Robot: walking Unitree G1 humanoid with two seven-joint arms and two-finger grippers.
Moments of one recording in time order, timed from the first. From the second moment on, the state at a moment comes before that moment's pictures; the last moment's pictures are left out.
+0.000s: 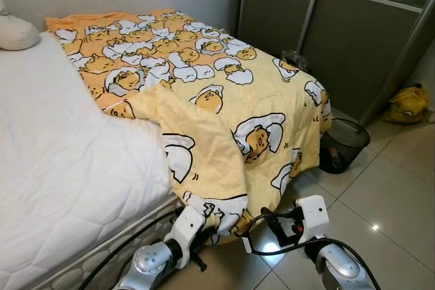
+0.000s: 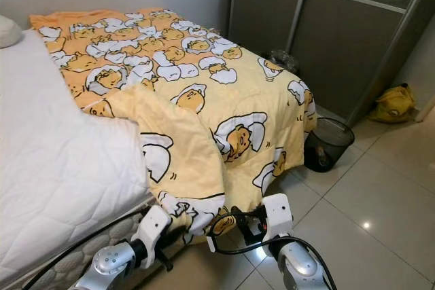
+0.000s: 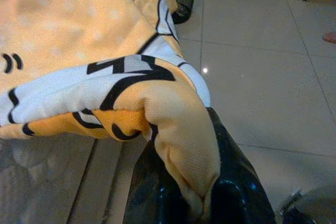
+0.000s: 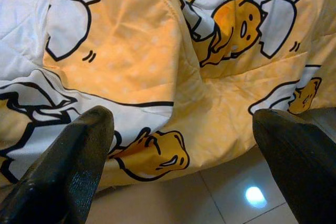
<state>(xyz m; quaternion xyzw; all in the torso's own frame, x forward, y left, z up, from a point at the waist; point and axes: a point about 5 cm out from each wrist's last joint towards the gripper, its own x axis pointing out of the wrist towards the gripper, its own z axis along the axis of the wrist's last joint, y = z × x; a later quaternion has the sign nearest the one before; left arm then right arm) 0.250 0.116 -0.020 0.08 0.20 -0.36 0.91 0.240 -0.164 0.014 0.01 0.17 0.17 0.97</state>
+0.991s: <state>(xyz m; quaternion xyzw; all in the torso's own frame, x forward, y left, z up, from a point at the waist) 0.226 0.039 -0.022 0.01 0.26 -0.55 0.79 0.244 -0.157 0.014 0.00 0.17 0.20 0.97</state>
